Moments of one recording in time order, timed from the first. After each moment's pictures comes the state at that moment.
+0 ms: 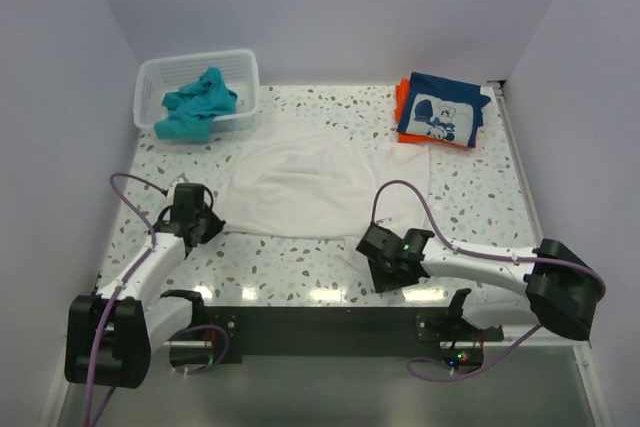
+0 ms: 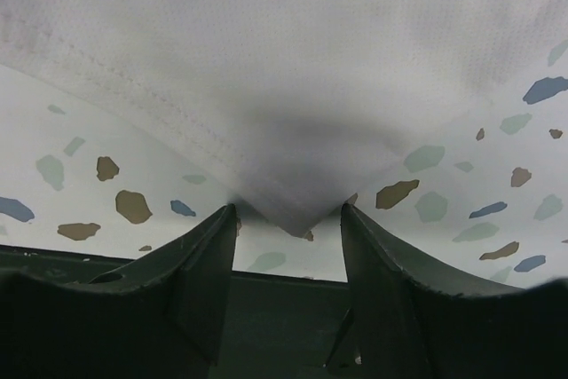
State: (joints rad) left arm -0.07 1.04 0.43 -0.33 -0.11 -0.77; right arm 1.04 1.25 0.62 -0.77 0.21 0.81
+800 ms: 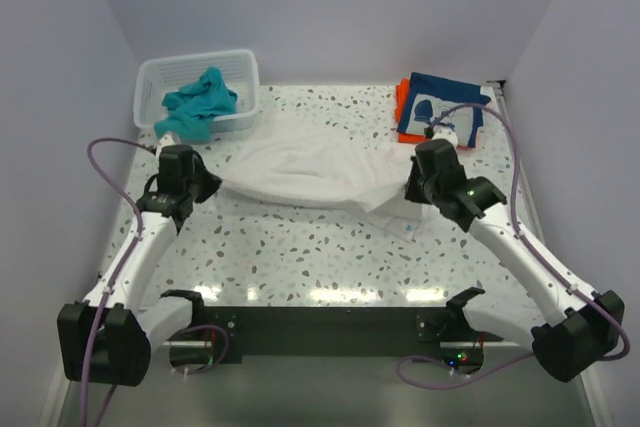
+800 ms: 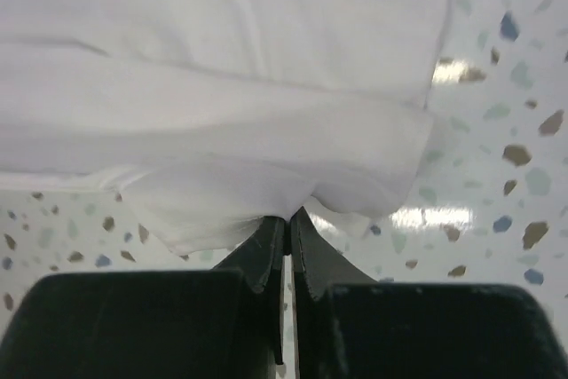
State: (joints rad) left arm -0.07 1.05 0.69 -0.38 -0.08 -0.77; right arm 0.53 1.09 0.92 -0.71 0.28 0.57
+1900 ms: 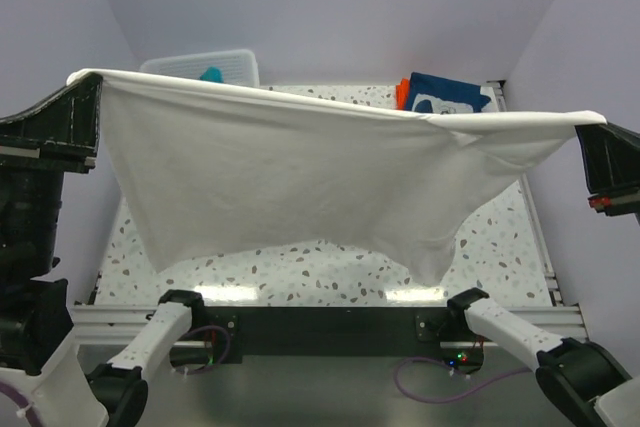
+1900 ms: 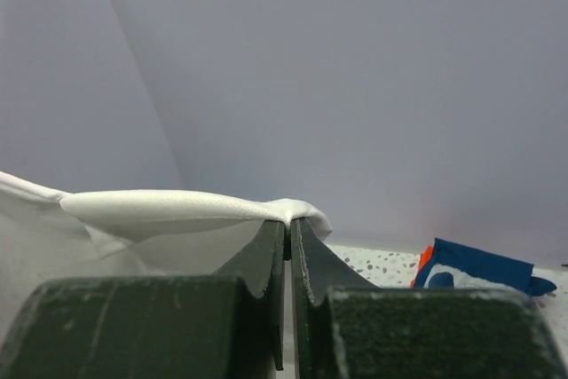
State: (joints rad) left arm -0.10 0.83 1.89 -0.52 0.05 -0.72; right arm 0.41 0.95 2.31 -0.99 0.11 0.22
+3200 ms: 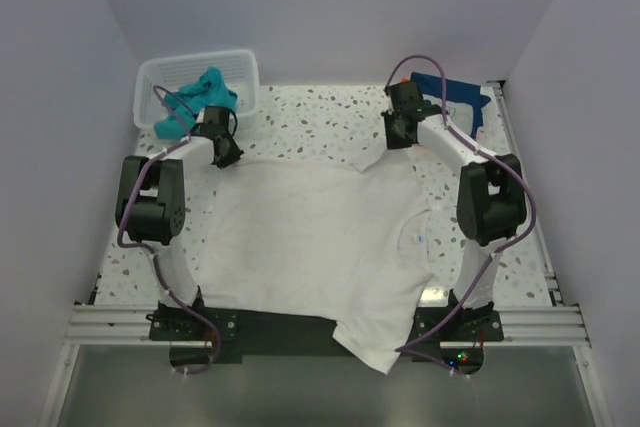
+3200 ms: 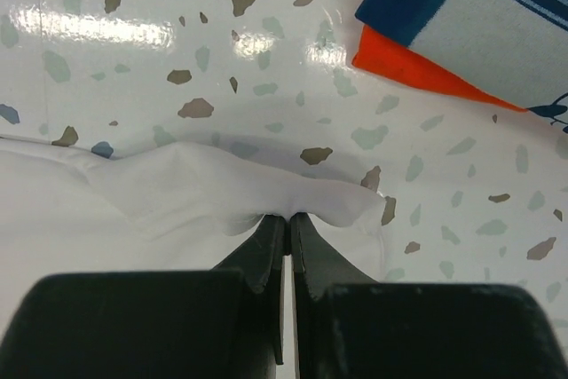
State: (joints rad) left arm -0.10 1.92 1.22 -0.24 -0.15 -0.62; right arm 0.29 1.95 1.55 -0.56 0.15 0.13
